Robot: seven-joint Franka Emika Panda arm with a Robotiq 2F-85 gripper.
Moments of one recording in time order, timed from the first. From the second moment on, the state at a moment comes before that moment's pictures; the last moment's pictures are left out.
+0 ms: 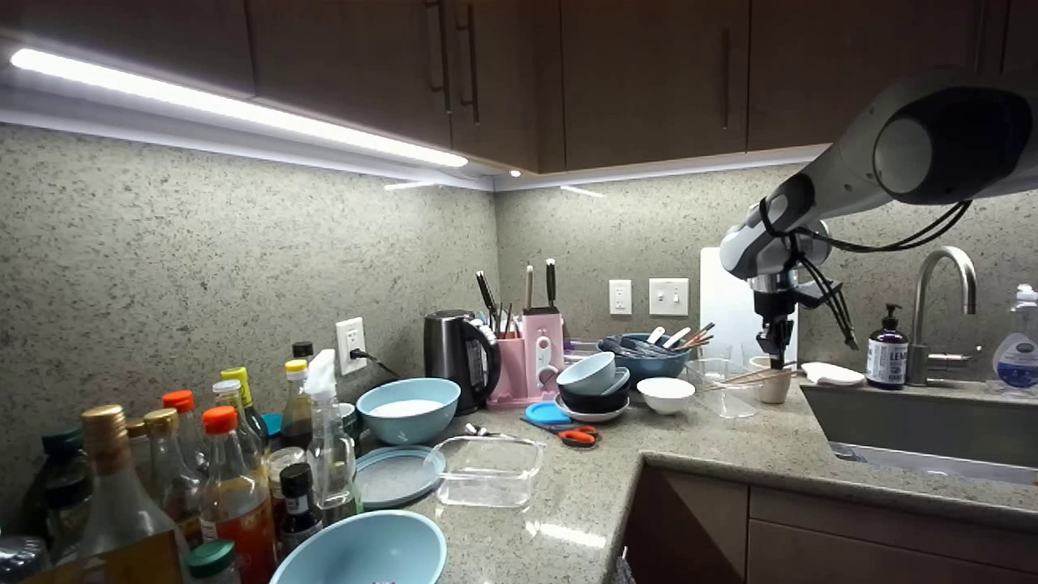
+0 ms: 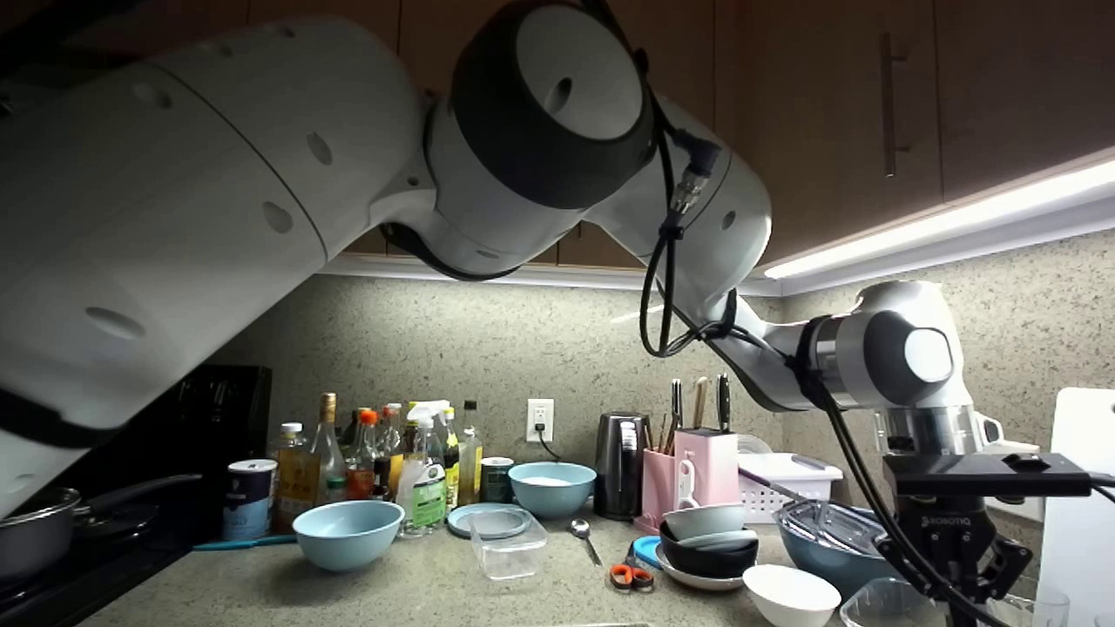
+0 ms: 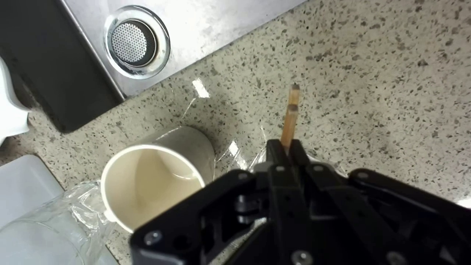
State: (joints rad) arm -0.52 0.72 -0.23 -1.36 0.03 2.14 -0.71
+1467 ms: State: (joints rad) arm -0.38 0.18 -0.26 -1.82 -0.06 2.03 -0.65
